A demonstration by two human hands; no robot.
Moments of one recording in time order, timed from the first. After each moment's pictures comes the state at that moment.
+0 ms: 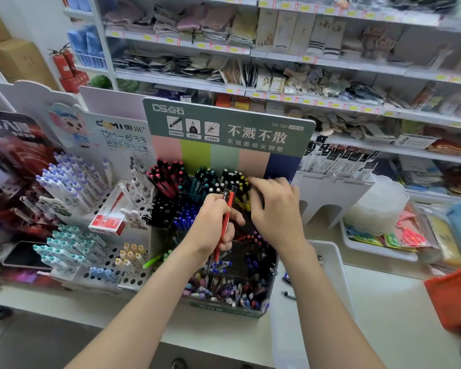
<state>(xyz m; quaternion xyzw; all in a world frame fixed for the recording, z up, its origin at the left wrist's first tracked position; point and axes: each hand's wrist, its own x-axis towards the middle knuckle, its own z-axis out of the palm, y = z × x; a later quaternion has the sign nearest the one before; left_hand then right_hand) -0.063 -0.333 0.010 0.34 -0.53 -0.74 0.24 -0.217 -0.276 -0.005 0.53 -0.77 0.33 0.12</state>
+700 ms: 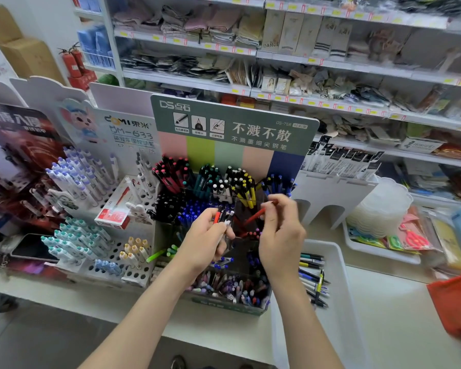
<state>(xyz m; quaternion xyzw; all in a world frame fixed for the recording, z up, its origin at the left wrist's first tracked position) -0.030 -0.316 -0.012 0.38 -0.60 -0.67 0.22 -0.173 -0.233 -0.033 0.37 -0.72 0.58 0.03</state>
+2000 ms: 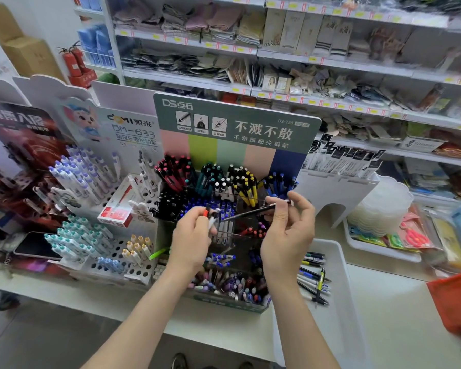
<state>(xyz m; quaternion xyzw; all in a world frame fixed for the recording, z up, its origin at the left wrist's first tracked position) -0.020 -0.324 -0.030 0.46 -0.60 -0.58 0.31 -0.147 -0.232 -0.006 0.24 -0.66 0.71 -0.02</state>
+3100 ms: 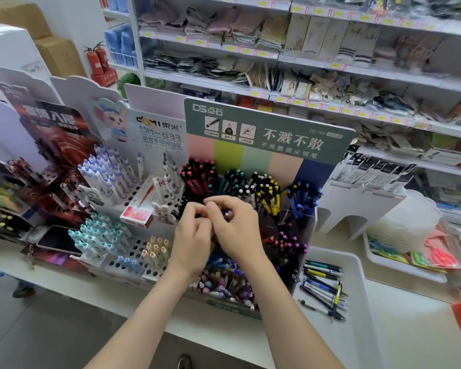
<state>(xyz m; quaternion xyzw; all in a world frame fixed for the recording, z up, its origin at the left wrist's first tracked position) 0.013 -0.347 -0.028 0.44 -0.60 -0.55 0.39 -0.099 -0.314 -0.007 0.46 -0.70 0.51 -0.23</state>
